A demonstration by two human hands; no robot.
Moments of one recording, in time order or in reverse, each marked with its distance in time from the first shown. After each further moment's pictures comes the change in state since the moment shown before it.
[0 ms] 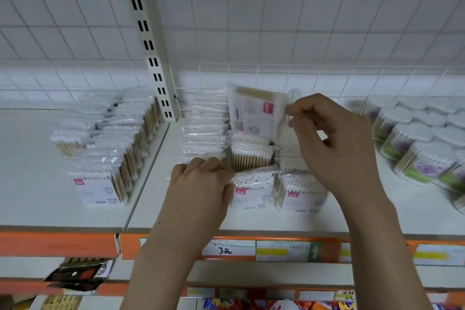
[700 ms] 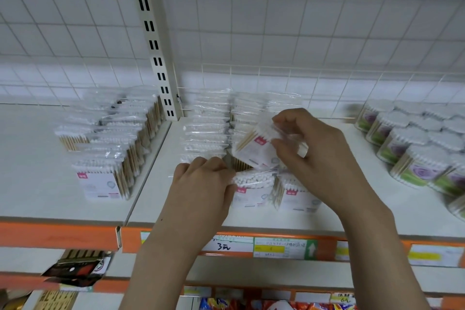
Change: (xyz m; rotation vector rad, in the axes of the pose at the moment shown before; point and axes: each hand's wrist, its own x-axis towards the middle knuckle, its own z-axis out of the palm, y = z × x) left_hand -0.003 0.003 0.000 0.030 -0.016 0.012; right_hand -0.008 0.008 -0.001 -0.233 -0.270 -0.086
